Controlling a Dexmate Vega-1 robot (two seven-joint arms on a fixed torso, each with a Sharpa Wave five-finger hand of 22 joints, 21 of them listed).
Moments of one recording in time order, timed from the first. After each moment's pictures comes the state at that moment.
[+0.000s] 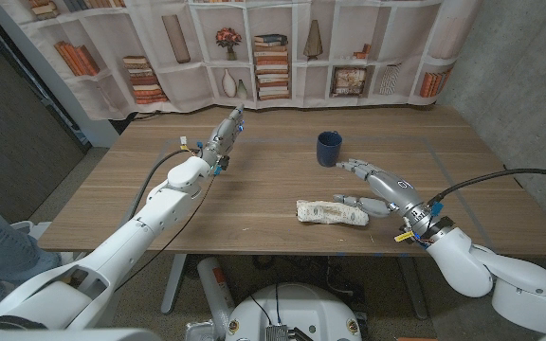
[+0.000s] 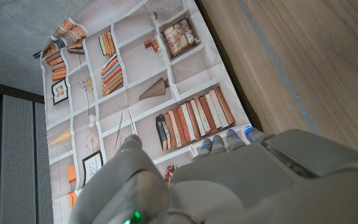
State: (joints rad) left arm 0.76 0.52 0.44 -1.38 -0.55 -0.15 -0.02; left_hand 0.28 -0.02 0.21 0.07 0.23 -0.17 0.09 0.20 0.18 -0.17 0.06 0.20 0.18 -0.17 0.06 0.18 0.18 -0.17 0.00 0.20 0.18; right arm -1.53 -1.16 -0.26 -2.16 -0.44 0.03 -0.53; right_hand 0.46 -0.03 0.20 -0.16 0.28 0.24 -0.05 0.20 0.18 0.25 -0.04 0.21 0.18 0.15 -0.03 0.19 0.17 0.20 -0.04 0.20 0.18
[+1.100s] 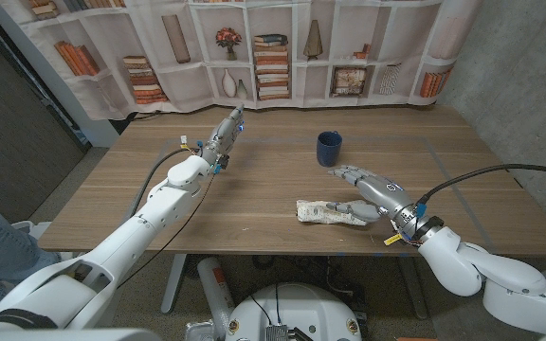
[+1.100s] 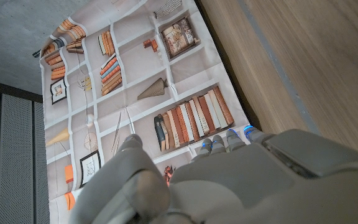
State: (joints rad) left arm 0.73 0.51 0.45 -1.33 -0.56 -0.17 -0.05; left_hand 0.28 -0.01 0.21 0.07 0.23 -0.17 0.09 0.20 0.18 -0.17 0.05 0.20 0.18 -0.17 0.06 0.18 0.18 -0.17 0.00 0.20 0.18; right arm -1.44 -1.18 -0.38 -2.20 -0.51 -0.11 -0.46; right_hand 0.50 -0.05 0.21 -0.17 0.30 0.24 -0.07 0.20 0.19 0.25 -0.05 0.21 0.18 0.15 -0.04 0.18 0.17 0.20 -0.04 0.20 0.18
